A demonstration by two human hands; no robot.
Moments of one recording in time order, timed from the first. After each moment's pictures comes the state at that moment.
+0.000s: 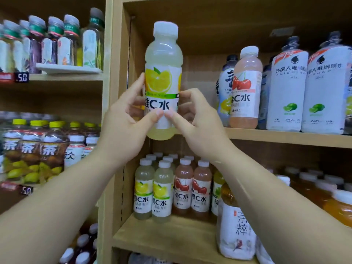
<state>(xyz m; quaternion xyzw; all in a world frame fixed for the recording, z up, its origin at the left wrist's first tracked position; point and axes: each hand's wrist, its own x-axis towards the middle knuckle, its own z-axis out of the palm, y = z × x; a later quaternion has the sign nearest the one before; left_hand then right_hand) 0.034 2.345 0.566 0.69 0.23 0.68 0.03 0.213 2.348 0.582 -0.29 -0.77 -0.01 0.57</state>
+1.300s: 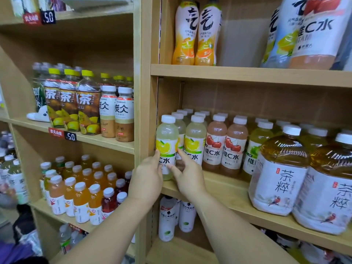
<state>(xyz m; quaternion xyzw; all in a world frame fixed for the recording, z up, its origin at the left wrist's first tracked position) 0.000 2.404 0.328 0.65 0.58 0.48 -0.11 0.133 2.443 0.324 -0.46 -0.70 0.21 0.51</state>
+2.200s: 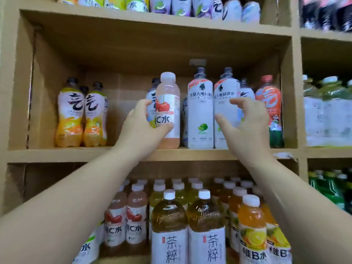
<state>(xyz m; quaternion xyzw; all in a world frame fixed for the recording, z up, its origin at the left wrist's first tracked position) 0.211 2.379 0.623 0.73 0.30 0.61 0.10 0.433 2.292 0.614 -0.51 -0.50 -0.33 0.62</state>
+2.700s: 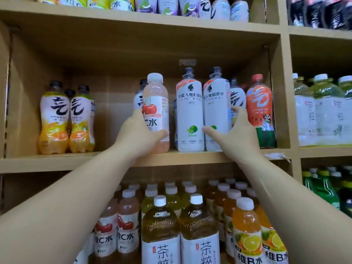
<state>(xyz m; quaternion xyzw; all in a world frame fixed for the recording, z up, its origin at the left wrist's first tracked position) 0.238 2.393 0.632 0.74 0.36 0.56 0.11 0.462 2.311 0.611 -0.57 -0.50 -0.18 0.62</state>
